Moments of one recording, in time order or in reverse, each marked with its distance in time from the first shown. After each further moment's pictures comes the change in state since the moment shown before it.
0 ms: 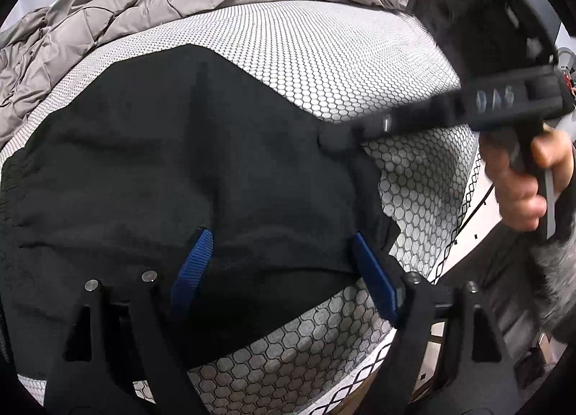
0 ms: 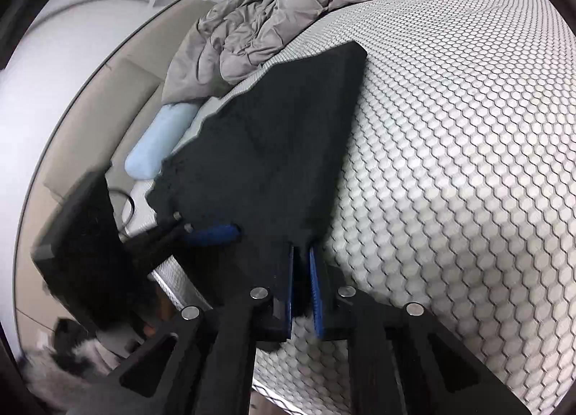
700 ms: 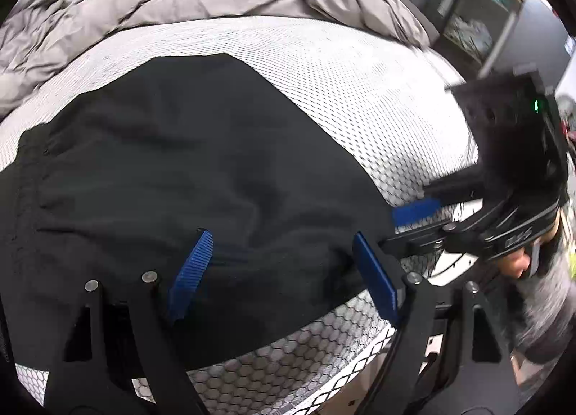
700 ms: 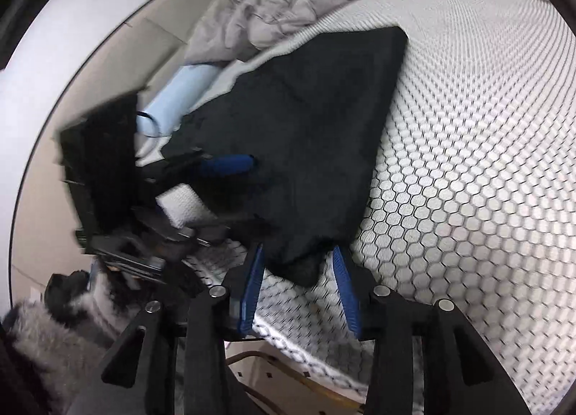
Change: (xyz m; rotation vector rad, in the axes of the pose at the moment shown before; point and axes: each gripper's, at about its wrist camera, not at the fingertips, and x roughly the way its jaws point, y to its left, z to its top) left arm -0.030 0.045 -0.004 -0.157 -0.048 -0.058; right arm 0.000 0.020 -0.035 -0.116 0.174 -0.050
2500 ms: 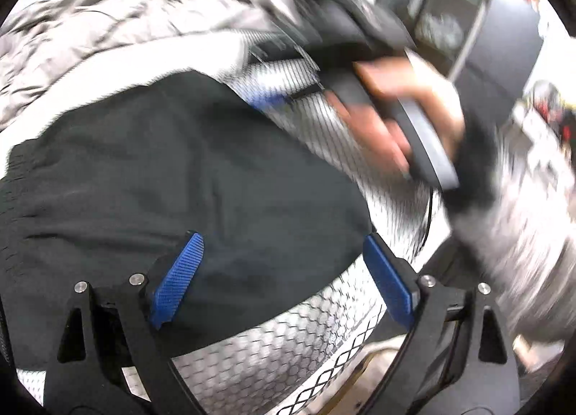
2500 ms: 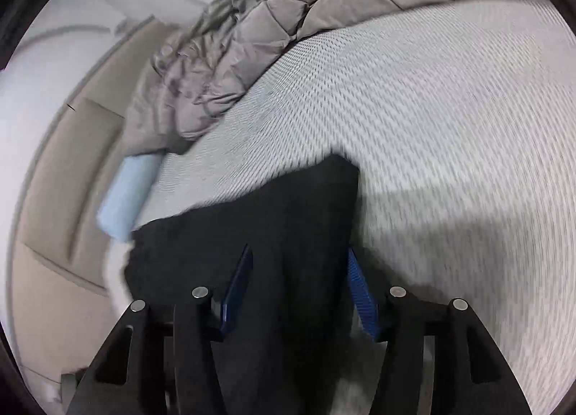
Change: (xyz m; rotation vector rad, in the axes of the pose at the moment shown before) left arm -0.024 0.003 -0.009 0.083 -0.083 -0.088; right arm 0.028 -0.076 0.141 0.256 -0.173 0.000
